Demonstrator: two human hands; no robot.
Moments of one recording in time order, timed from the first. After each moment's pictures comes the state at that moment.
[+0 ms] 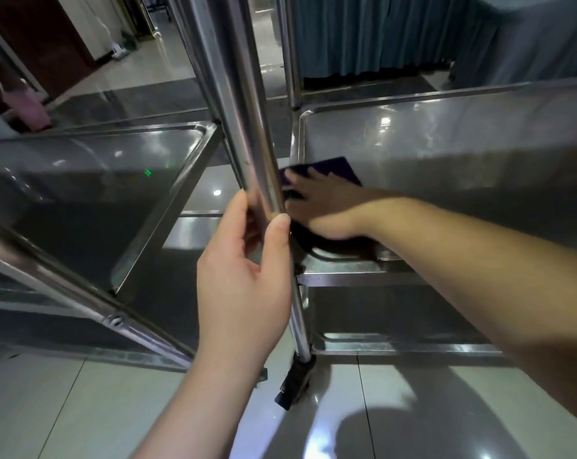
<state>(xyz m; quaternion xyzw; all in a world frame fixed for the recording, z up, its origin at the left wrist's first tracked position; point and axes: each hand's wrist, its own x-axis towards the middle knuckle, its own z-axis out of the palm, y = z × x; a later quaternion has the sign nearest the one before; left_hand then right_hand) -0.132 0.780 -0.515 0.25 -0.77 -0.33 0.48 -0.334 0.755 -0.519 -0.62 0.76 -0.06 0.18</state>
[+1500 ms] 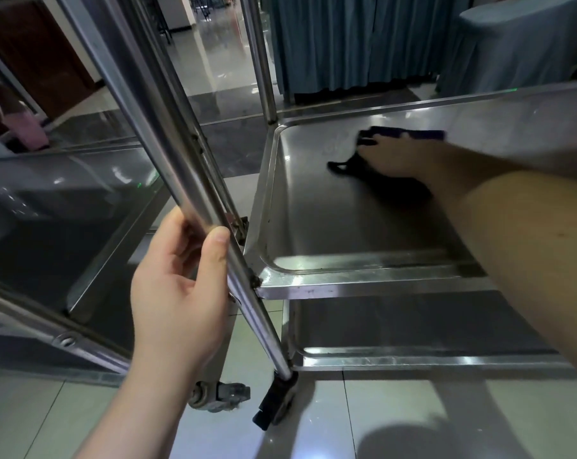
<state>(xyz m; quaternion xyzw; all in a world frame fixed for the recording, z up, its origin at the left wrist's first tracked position) -0.138 0.767 -0.532 0.24 -0.77 -0.30 0.50 -0.508 0.785 -0.515 -0.51 0.86 0.05 0.07</state>
